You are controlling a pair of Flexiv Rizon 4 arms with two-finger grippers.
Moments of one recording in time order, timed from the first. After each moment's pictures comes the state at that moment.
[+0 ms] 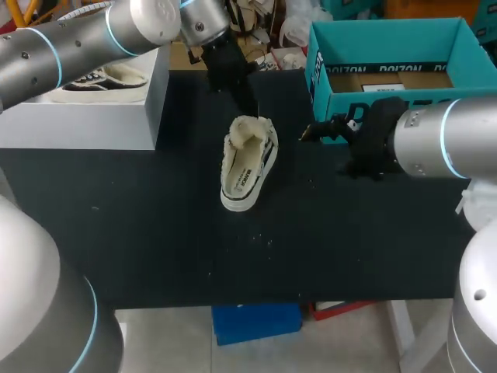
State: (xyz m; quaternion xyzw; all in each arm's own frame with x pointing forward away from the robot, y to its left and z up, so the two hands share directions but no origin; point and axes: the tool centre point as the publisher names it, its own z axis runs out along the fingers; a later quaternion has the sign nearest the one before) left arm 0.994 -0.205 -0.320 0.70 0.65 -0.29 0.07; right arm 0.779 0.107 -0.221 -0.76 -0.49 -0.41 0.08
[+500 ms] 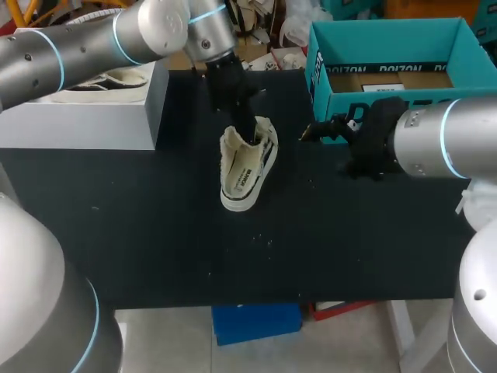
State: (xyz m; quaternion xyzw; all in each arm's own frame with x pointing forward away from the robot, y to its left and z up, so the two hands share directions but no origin) left arm 0.952 -0.194 -0.350 0.71 0.64 -0.28 0.00; right arm 0.779 0.107 -0.221 -0.76 -0.49 -0.41 0.08
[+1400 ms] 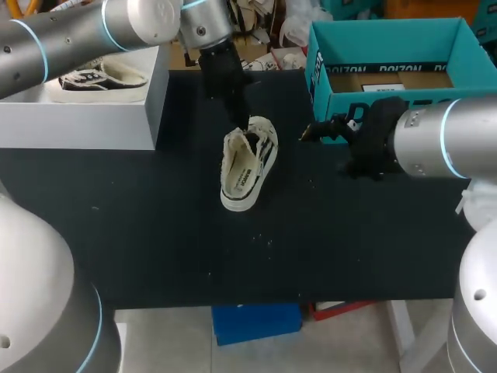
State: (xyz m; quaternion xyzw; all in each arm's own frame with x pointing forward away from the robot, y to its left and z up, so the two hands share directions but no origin) left arm 0.954 -0.176 -0.316 0.71 0.66 -0.24 0.02; right arm 0.779 0.107 -0.221 -0.76 -0.49 -0.41 0.08
